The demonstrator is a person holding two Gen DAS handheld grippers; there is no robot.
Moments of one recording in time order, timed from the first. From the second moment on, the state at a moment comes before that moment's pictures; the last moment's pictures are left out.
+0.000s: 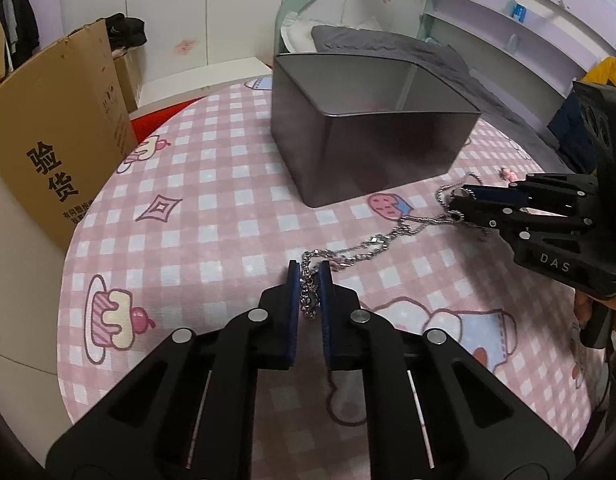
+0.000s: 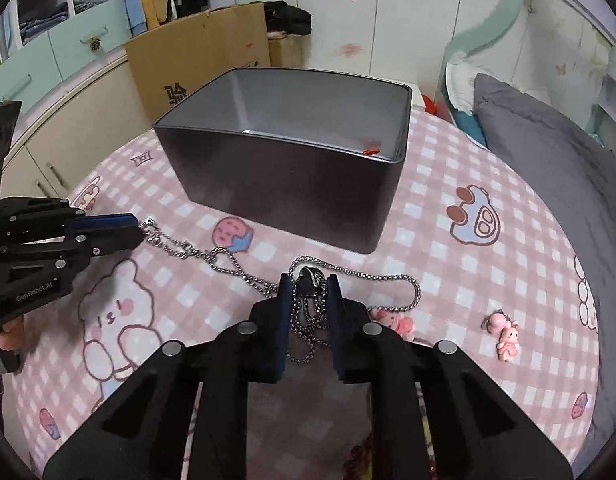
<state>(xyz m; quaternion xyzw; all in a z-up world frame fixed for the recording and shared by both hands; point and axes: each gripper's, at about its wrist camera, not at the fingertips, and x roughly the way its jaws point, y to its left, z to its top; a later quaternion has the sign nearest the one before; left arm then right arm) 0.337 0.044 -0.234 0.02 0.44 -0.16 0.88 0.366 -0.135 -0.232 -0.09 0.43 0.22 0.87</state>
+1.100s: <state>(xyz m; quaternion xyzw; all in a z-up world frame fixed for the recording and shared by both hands) 0.324 0.021 -0.080 -0.02 0.32 -0.24 0.92 0.329 -0.140 -0.058 -0.02 0.28 0.27 0.92</state>
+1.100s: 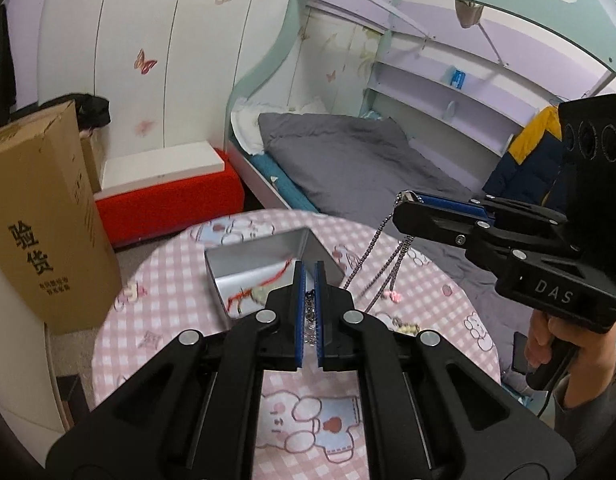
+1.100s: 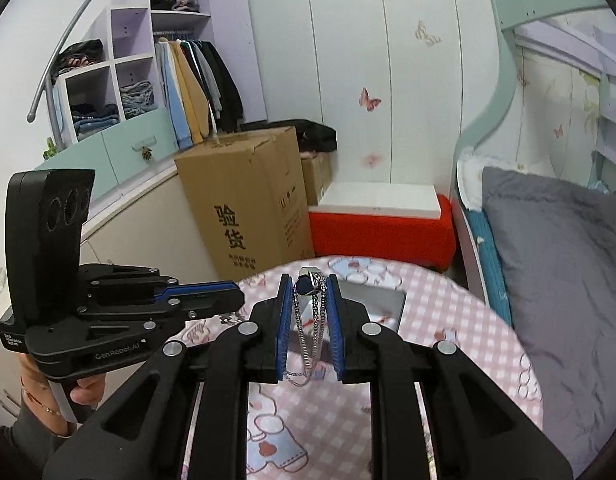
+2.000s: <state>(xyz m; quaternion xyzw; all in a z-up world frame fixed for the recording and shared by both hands) 0.422 0.004 -0.140 -0.02 0.39 -0.20 0.90 0.403 -0.135 -0.111 -0.02 0.32 0.26 0.91</state>
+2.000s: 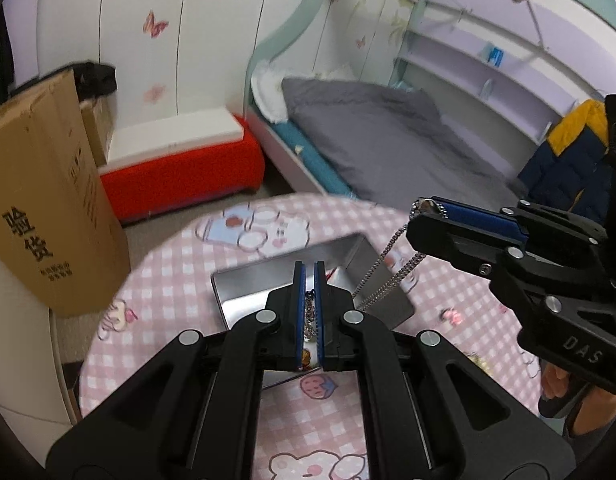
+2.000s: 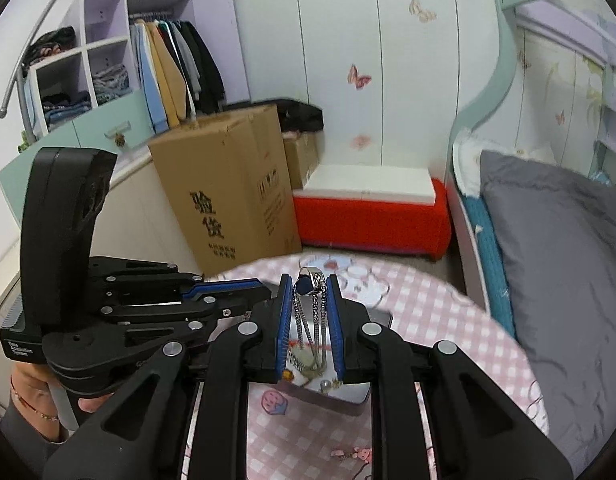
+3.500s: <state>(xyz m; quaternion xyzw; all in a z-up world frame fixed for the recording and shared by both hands) 0.332 -0.055 -0.172 0.00 0.44 -0.23 0.87 0.304 -0.239 -0.143 0.03 0.36 0.16 0.92</state>
